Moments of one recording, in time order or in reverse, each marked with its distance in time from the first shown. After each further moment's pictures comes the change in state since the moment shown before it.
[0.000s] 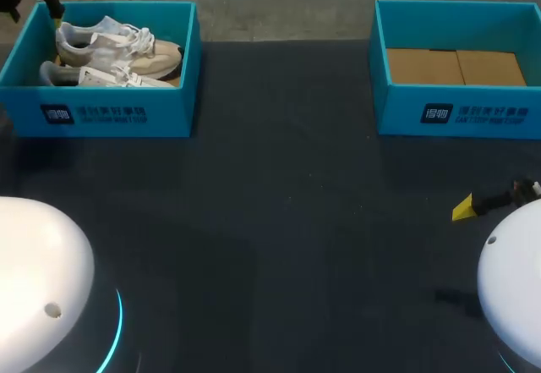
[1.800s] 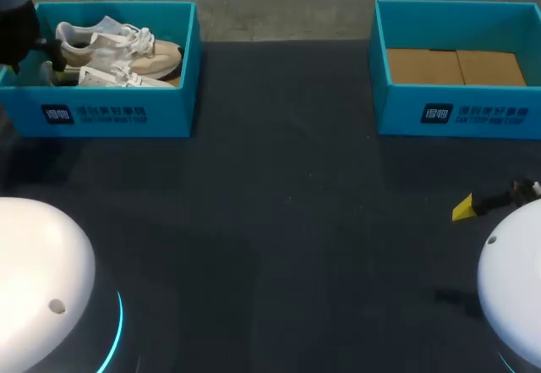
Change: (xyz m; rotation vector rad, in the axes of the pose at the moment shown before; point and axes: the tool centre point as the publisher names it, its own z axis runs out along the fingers) left arm 0.000 -0.074 0.071 0.118 0.057 -0.036; right arm 0.000 0.000 0.000 0.000 0.000 0.000
